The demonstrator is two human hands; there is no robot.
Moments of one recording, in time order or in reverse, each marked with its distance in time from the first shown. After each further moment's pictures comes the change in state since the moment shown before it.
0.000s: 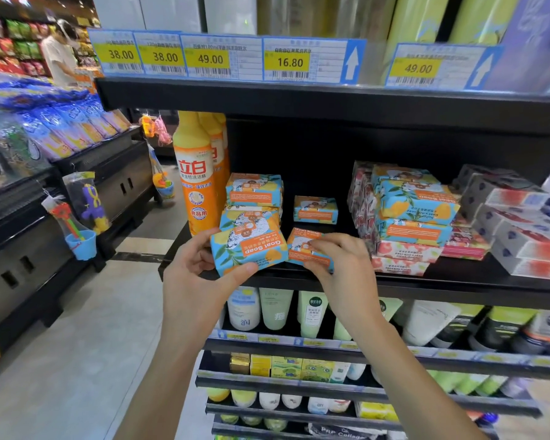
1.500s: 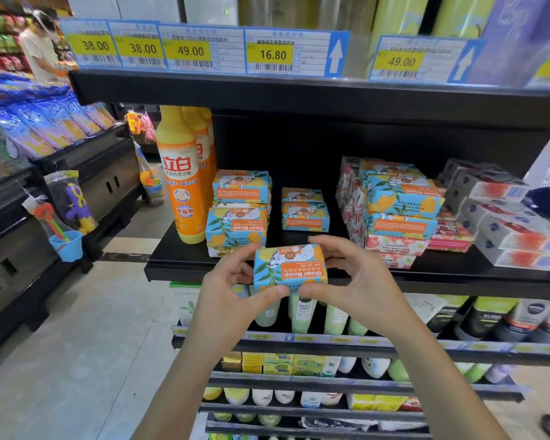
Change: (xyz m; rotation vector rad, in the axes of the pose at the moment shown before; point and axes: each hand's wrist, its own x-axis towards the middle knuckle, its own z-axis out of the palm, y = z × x) left_hand -0.015 -0.014 0.033 0.035 -0.297 0.034; right_hand -0.015 -0.007 -0.069 0.592 -0.329 0.174
